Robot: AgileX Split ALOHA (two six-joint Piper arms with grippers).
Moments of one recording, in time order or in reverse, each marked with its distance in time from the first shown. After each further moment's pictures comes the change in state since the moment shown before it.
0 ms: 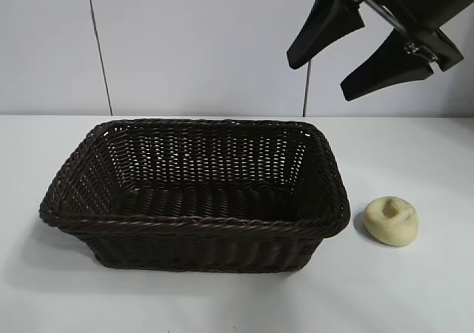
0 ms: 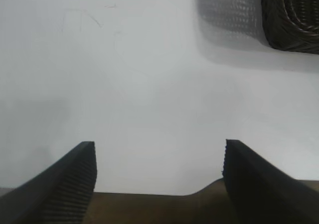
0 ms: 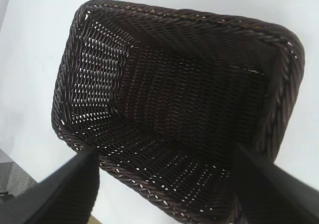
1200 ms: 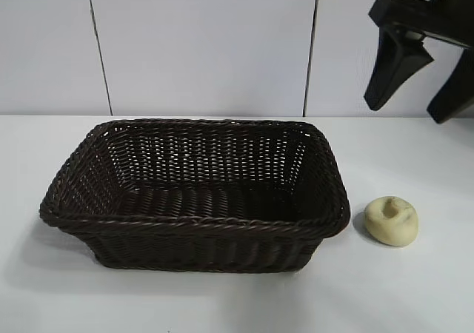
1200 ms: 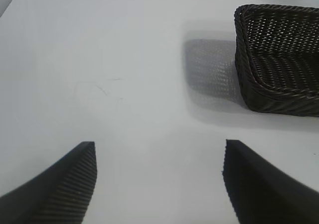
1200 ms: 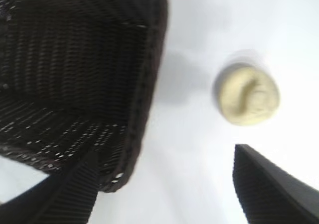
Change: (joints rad) left arm 0.000 -0.335 0.000 -0.001 0.005 0.000; right arm -0.101 0.017 -0.043 -0.441 0.132 0.285
